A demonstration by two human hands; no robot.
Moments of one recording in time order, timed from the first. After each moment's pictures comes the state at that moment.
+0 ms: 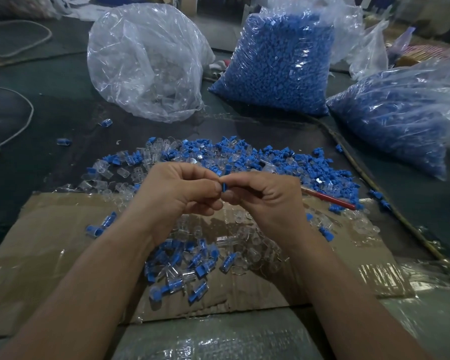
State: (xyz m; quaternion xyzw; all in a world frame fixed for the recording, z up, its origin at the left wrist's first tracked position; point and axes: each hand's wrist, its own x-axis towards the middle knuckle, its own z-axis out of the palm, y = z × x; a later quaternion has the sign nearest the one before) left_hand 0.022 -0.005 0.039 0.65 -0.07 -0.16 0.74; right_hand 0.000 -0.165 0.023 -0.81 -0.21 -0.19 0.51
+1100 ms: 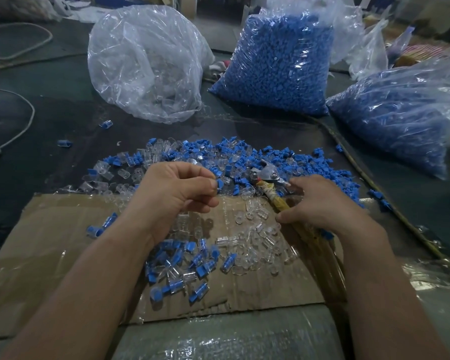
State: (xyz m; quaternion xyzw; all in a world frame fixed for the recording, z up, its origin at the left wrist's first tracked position) left_hand 0.026 -0.003 0.036 0.64 -0.05 -0.15 0.75; right_hand 0.007 -0.231 0.041 -0.98 0.14 0.09 0.13
